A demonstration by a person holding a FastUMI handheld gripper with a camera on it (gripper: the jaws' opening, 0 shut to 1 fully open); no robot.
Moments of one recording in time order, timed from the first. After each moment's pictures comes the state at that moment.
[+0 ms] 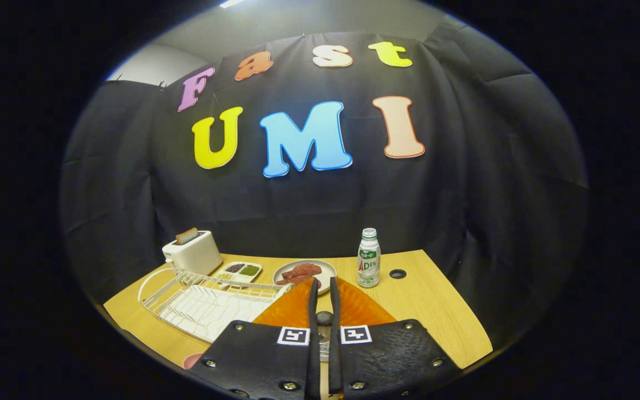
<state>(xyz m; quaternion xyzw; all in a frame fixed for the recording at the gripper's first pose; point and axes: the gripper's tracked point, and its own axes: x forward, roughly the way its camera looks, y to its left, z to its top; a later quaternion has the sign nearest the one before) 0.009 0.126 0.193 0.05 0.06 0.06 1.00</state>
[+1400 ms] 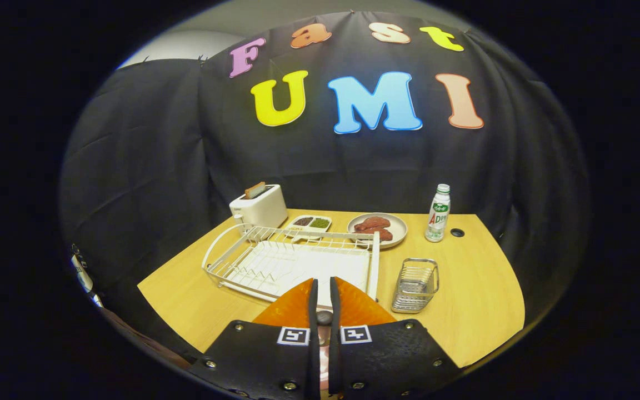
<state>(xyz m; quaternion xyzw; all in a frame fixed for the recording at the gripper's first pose) -0.082 0.278 0.125 0.01 0.19 0.19 0.96</state>
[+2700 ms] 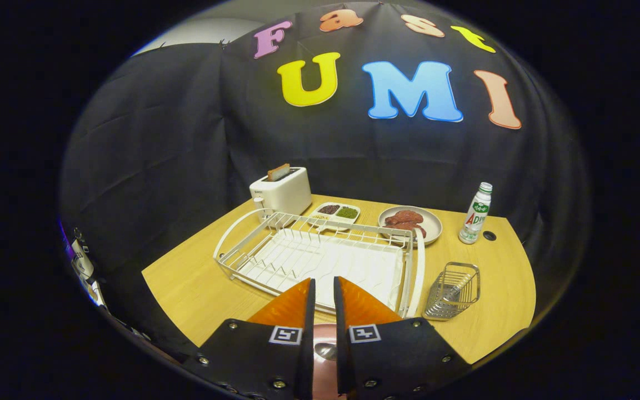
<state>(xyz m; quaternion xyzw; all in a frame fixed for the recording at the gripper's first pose) -0.053 0.317 0.121 -0.02 0.20 0.22 0.96</state>
